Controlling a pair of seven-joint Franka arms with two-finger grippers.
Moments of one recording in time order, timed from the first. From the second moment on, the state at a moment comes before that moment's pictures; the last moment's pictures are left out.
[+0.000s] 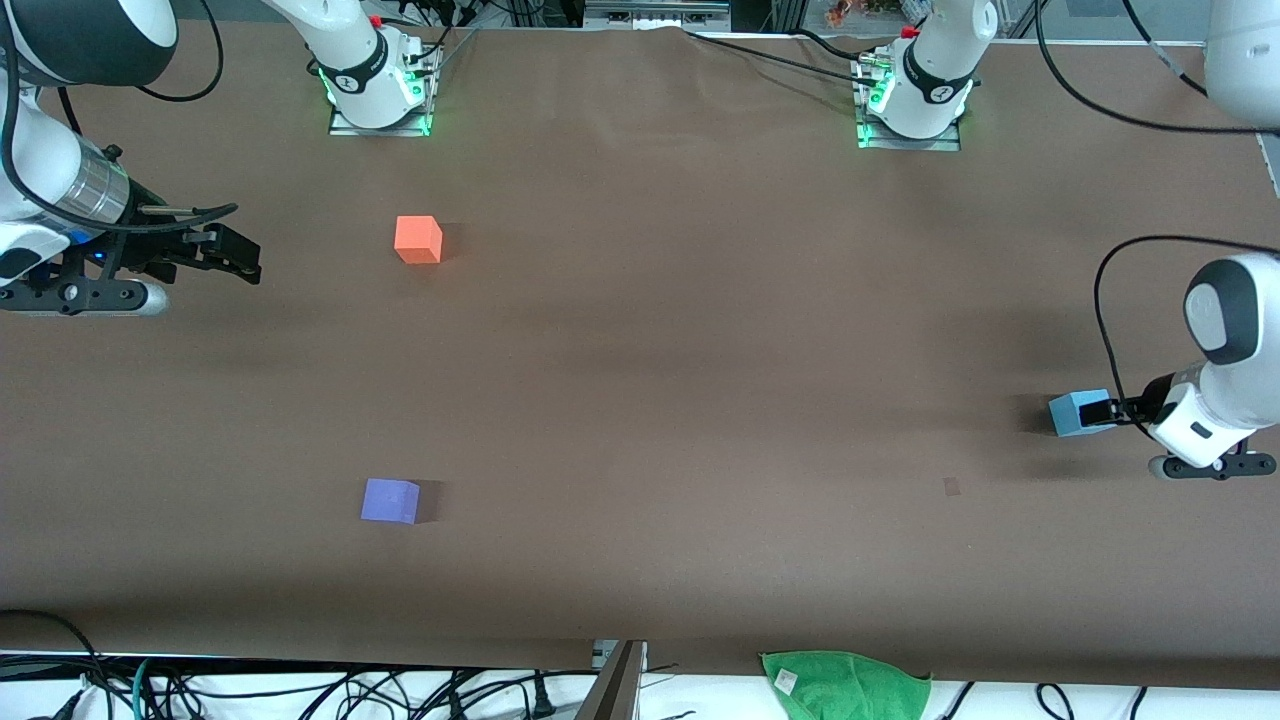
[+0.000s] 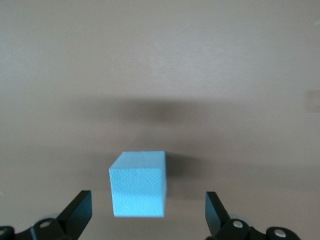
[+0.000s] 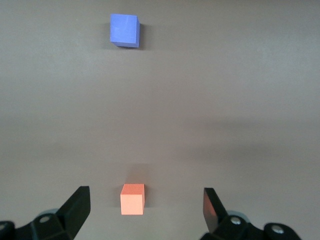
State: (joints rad) left arm 0.30 0.60 -0.06 -1.59 0.14 2.11 0.08; right arm 0.17 0.11 -0.06 -1.56 -0.01 1.60 0.11
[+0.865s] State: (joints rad) left arm 0.34 0.71 -0.06 -1.60 0.11 2.12 0.09; right arm 0.17 0.11 -0.06 -1.56 -0.01 1.60 0.11
